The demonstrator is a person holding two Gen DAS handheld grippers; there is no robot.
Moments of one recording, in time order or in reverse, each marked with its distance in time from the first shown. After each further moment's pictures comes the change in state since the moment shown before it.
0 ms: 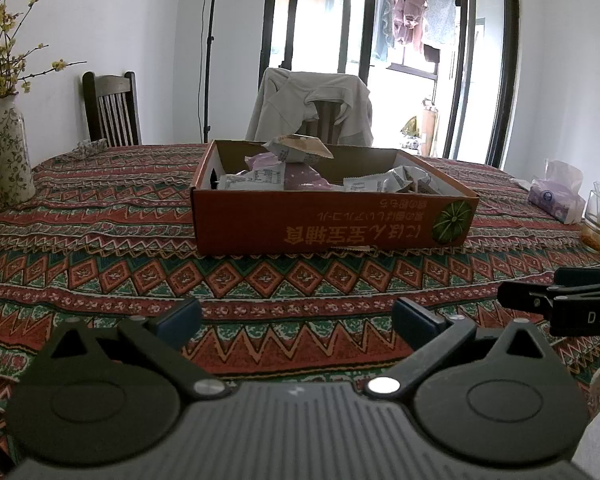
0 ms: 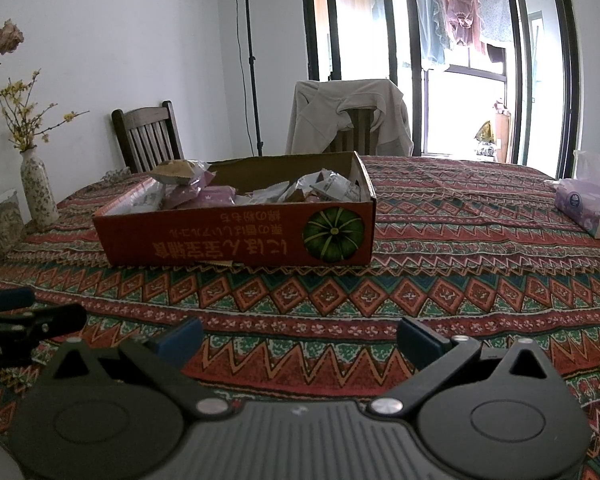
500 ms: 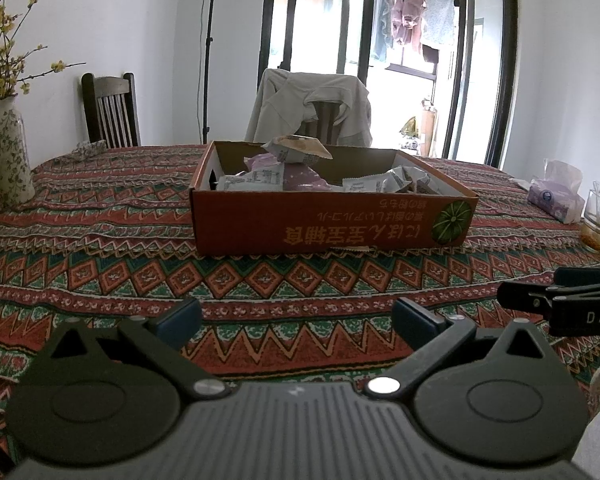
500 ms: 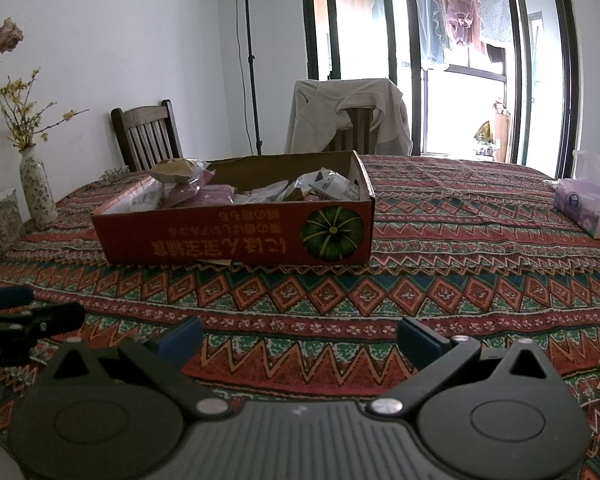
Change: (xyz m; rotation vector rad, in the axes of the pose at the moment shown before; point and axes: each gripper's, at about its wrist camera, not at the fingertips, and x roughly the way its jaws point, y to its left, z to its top) left arm 0.000 0.000 0.000 0.003 -0.002 -0.001; right arm 0.000 -0.001 0.000 -0.001 0.001 -0.001
